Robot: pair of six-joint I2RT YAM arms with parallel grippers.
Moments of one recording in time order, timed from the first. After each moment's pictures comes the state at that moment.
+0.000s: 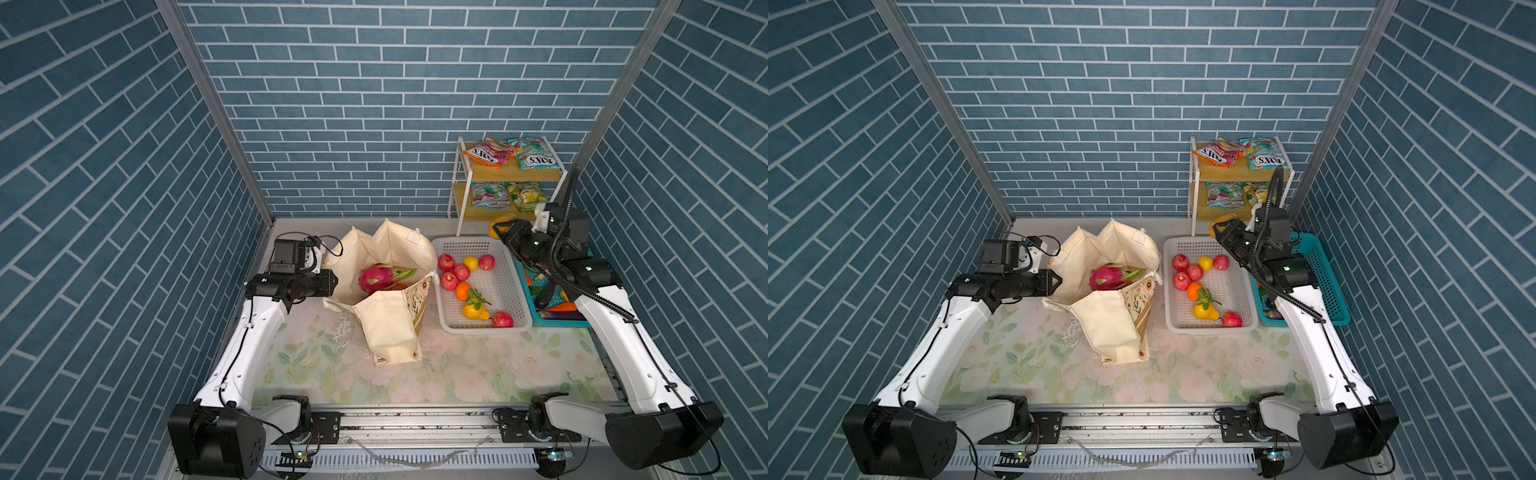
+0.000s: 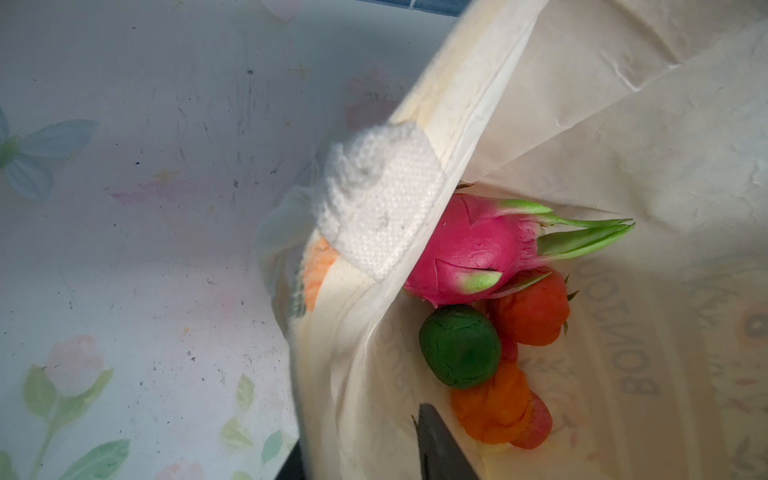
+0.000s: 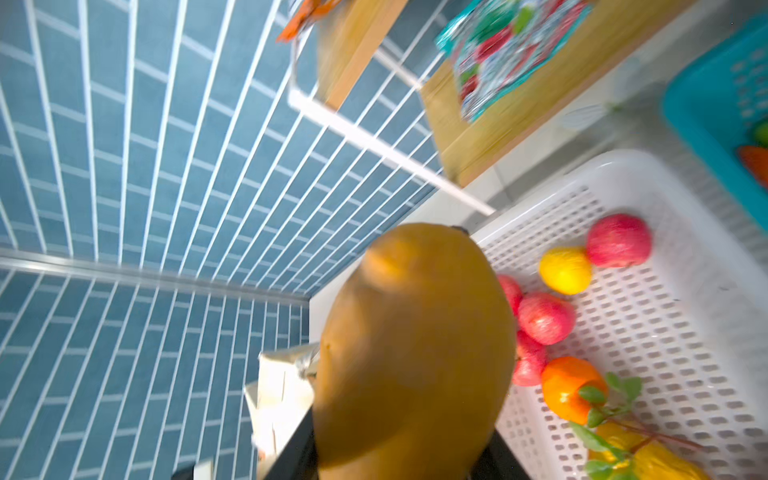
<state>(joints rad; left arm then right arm) -0.08 1.18 1.10 -0.80 0.28 -0.11 0.33 1.23 1.37 -0.56 -0.22 0.86</state>
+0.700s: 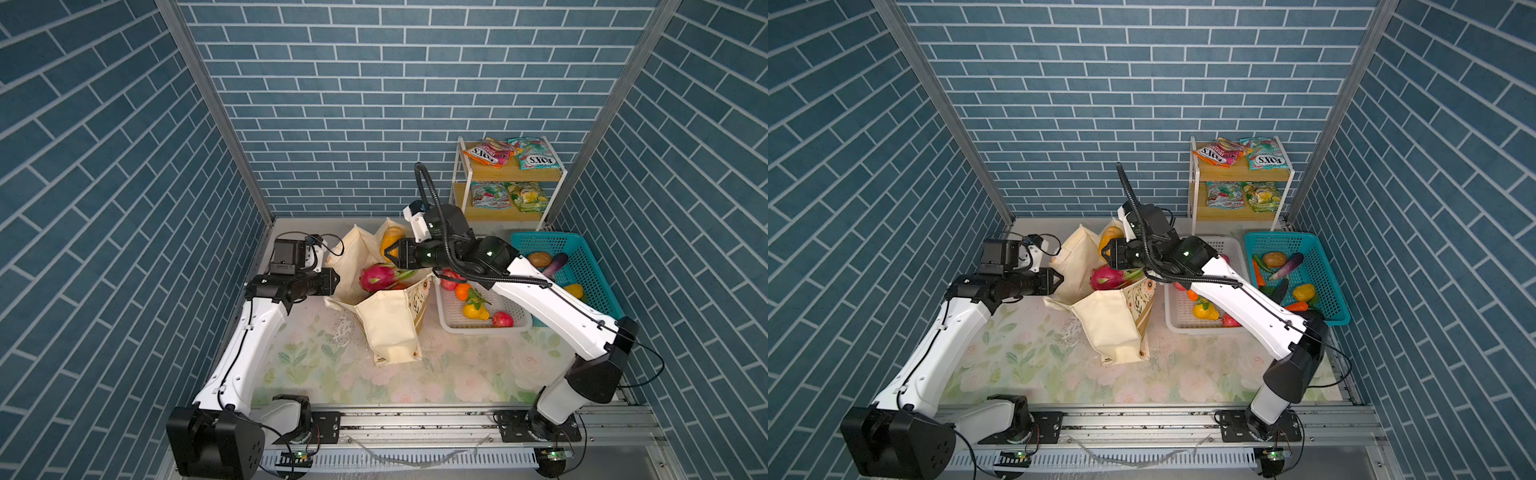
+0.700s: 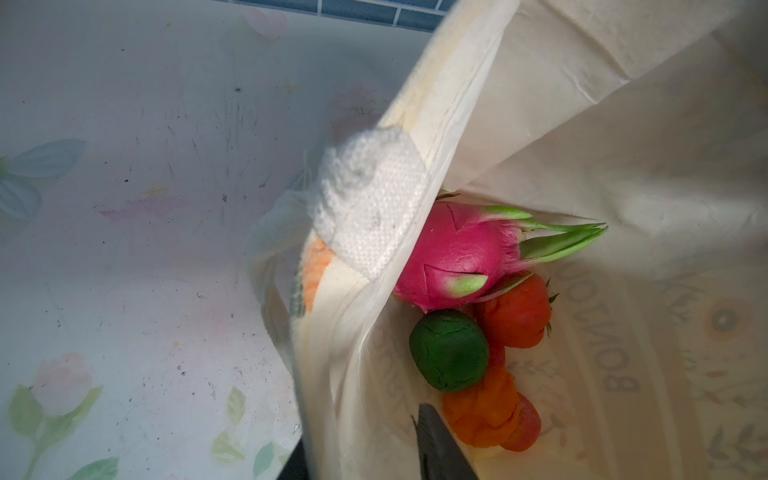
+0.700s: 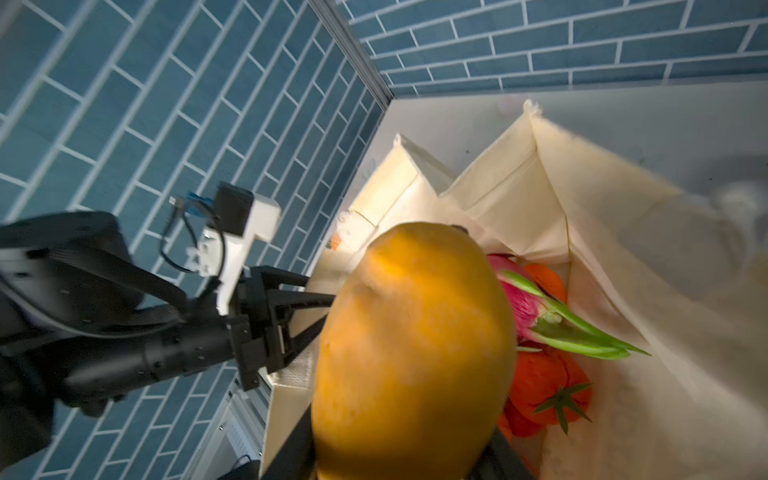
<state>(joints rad) -0.09 1.17 1.10 -0.77 0.30 -0.11 0.93 1.67 1.81 -0.72 -0.08 0.57</state>
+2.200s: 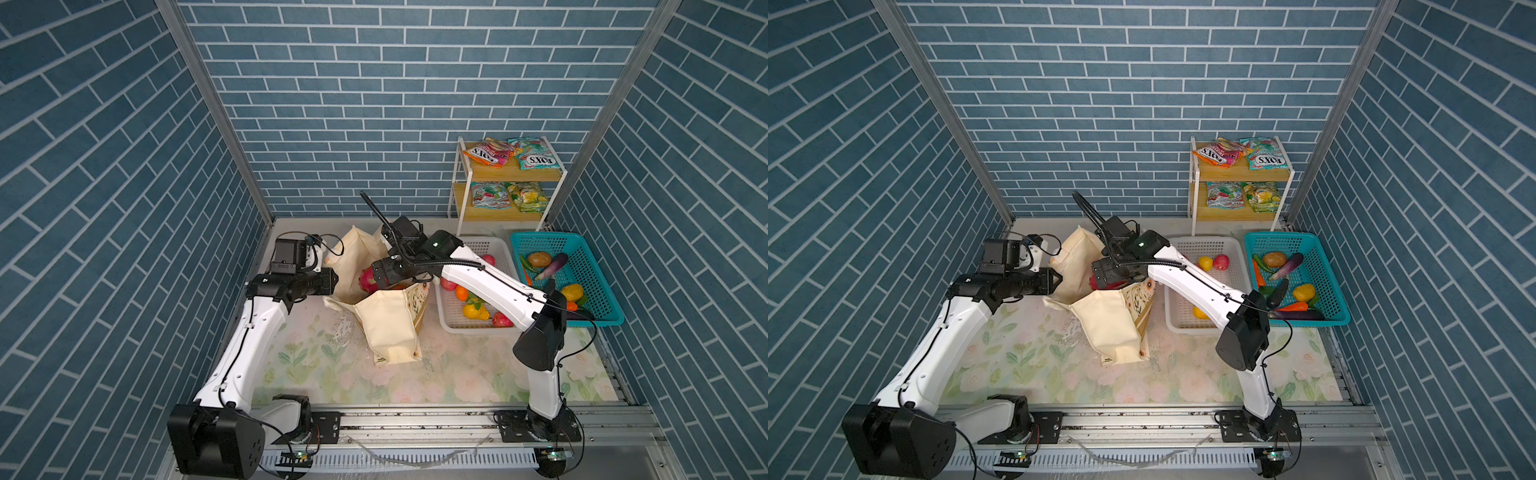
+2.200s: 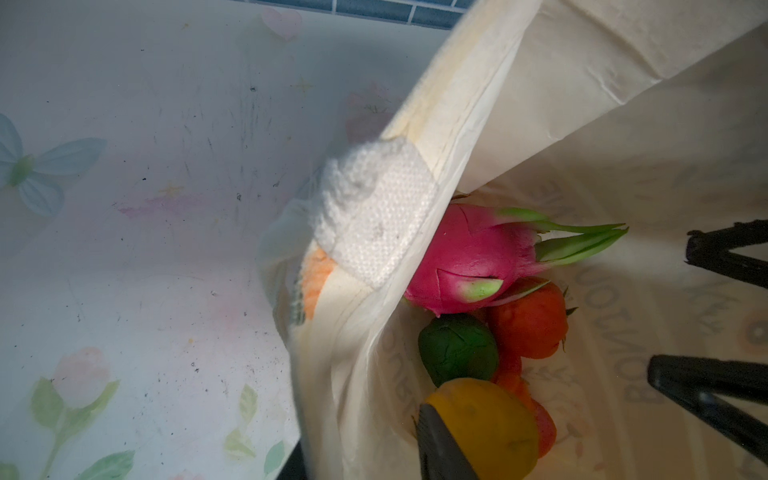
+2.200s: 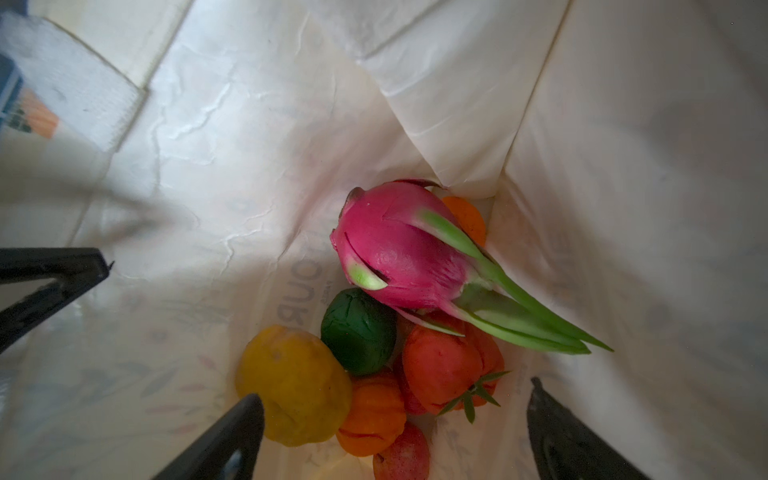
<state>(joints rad) -0.09 1.18 1.10 -0.77 0.26 -0.11 0.95 1.99 2.05 -1.02 0.06 0.39</state>
